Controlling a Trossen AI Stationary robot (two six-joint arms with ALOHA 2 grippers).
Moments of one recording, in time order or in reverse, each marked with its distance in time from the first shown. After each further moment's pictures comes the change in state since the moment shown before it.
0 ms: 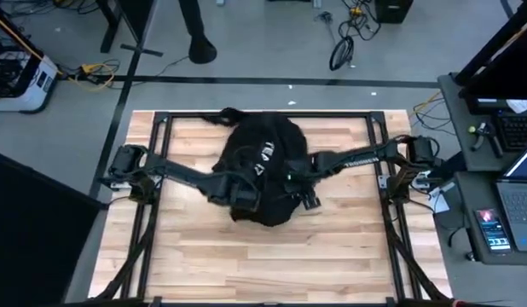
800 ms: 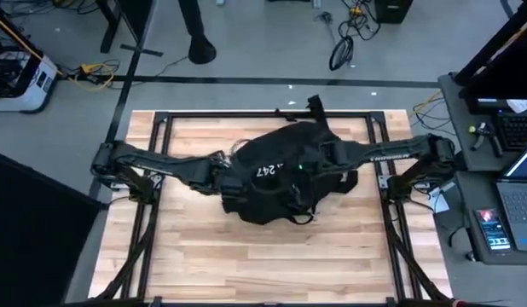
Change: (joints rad) left arm -0.058 -0.208 0.221 -0.350 0.246 0.134; right arm -0.030 -0.179 0.223 0.074 0.094 0.051
